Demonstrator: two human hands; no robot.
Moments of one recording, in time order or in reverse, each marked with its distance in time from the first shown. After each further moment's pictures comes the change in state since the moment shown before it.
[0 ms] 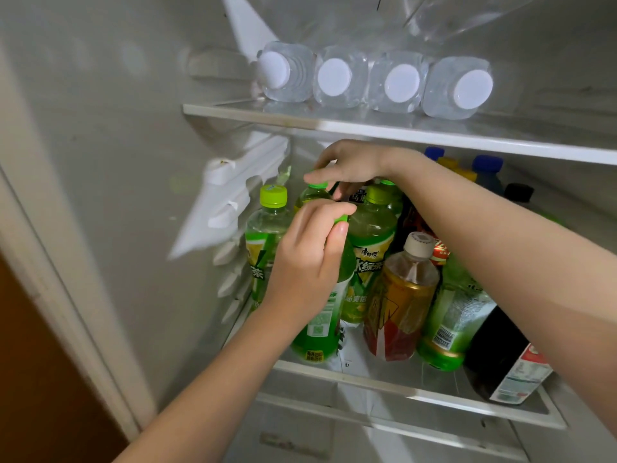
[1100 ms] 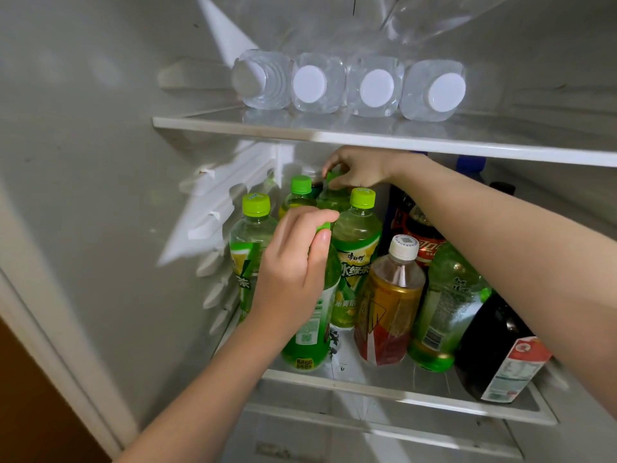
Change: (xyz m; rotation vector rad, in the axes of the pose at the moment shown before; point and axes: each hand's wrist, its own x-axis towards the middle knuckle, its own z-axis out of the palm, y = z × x) left_hand 0.000 0.002 0.004 -0.005 0.015 0.015; right_hand 0.012 0.051 -0.017 -0.230 0.104 -0.131
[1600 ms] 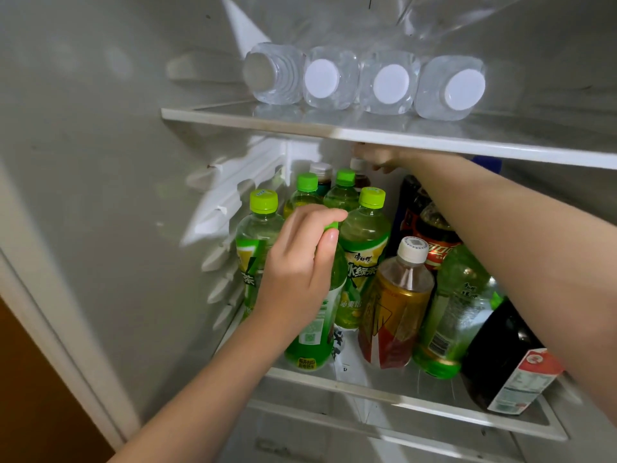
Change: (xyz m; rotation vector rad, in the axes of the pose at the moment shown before) left_hand 0.000 0.000 -0.001 0.005 -0.011 0.000; right_hand 0.026 0.026 -0.002 0.223 0.029 0.350
